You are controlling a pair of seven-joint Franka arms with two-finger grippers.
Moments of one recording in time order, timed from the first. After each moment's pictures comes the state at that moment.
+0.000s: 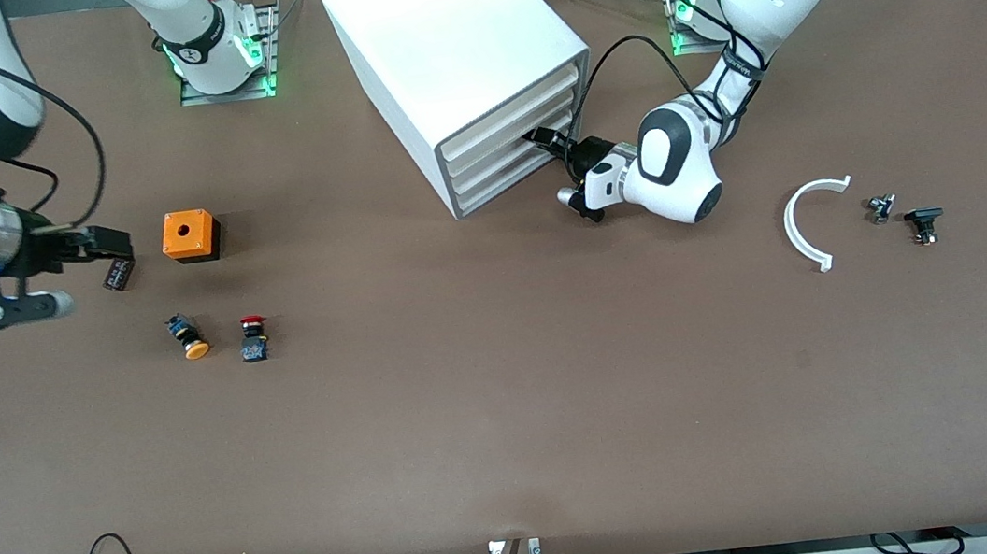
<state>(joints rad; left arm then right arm) -0.13 0.60 -0.38 -2.14 -1.05 1.96 0.68 0.08 0.18 -0.02 -1.67 -0.02 1.64 -0.01</state>
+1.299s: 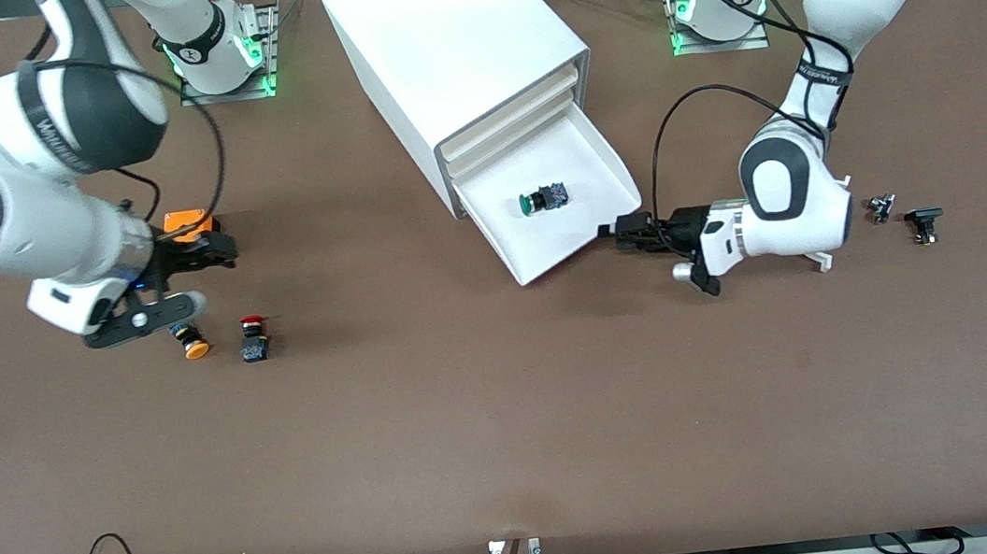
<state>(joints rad) 0.04 0.46 -0.21 -1.97 -1.08 2.16 0.71 0.32 0.28 0.01 -1.61 0.03 1.78 -0.01</state>
